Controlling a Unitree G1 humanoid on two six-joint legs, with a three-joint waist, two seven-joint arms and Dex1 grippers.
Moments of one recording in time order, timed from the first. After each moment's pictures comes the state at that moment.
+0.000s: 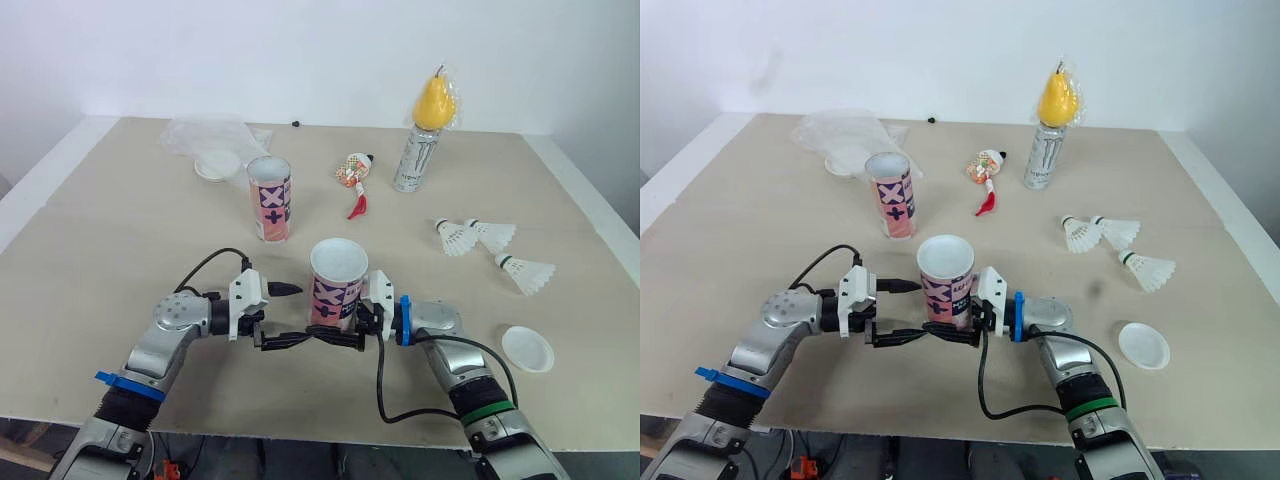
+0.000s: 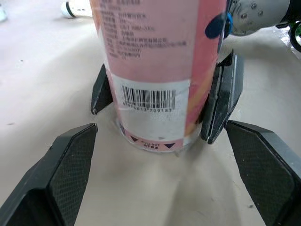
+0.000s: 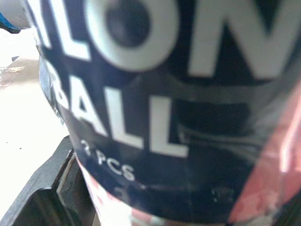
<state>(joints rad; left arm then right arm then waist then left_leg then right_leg) -0.34 0.45 -0.19 0.09 -0.29 0.05 -1.16 -0.41 -0.31 0.20 0.33 0.25 -0.10 1.18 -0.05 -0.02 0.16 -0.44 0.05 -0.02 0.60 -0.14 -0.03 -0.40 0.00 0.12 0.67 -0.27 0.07</state>
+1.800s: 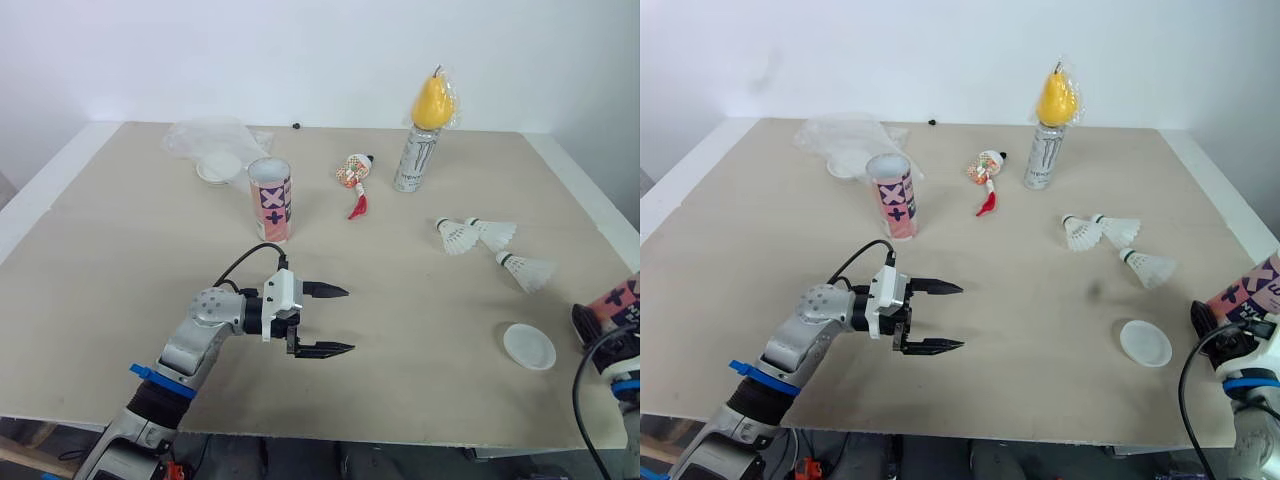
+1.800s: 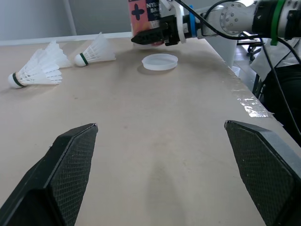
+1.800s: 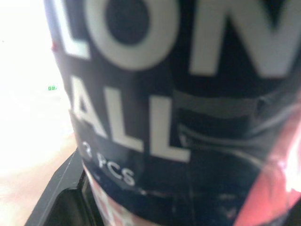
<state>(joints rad) -0.39 0.34 -0.29 0.01 -0.33 0.05 -1.18 -0.01 -0.56 -0.71 0.32 0.50 0.11 0.52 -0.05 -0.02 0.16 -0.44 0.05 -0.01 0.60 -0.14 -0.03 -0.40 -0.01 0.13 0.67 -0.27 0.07</state>
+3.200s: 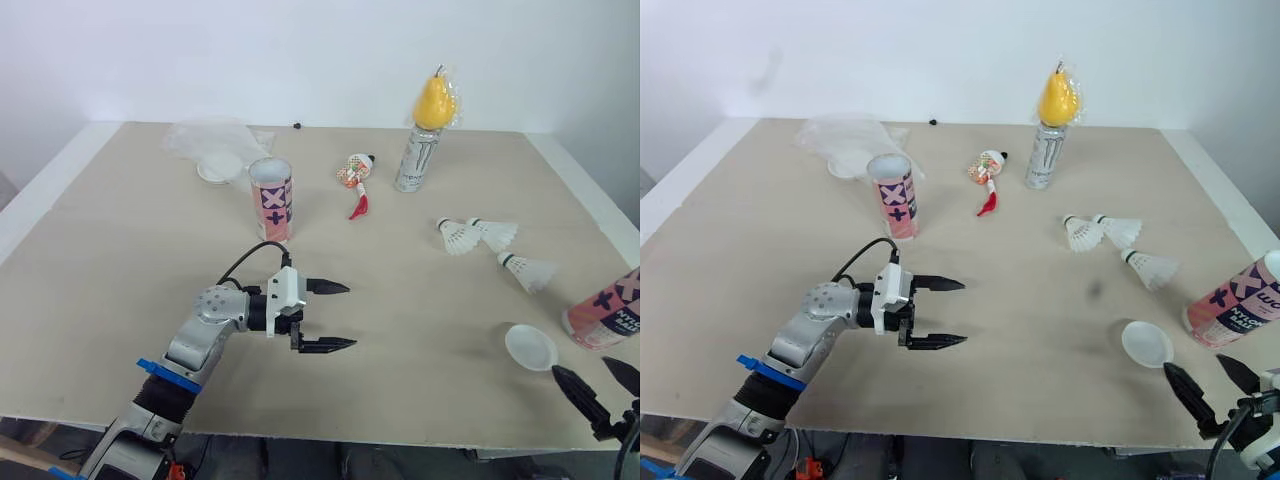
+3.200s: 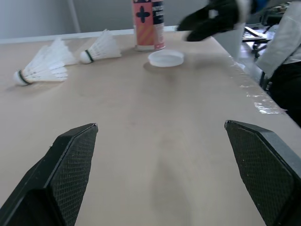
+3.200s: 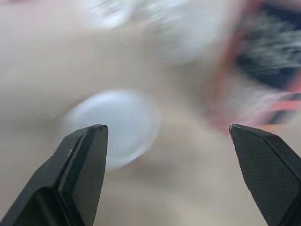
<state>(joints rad) -0.43 0.32 -0.29 0.08 -0.31 0.02 -1.14 0.64 -0.59 -0.75 -0.29 0.64 0.20 0.82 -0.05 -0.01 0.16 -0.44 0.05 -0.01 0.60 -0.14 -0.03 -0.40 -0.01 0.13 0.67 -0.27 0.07</state>
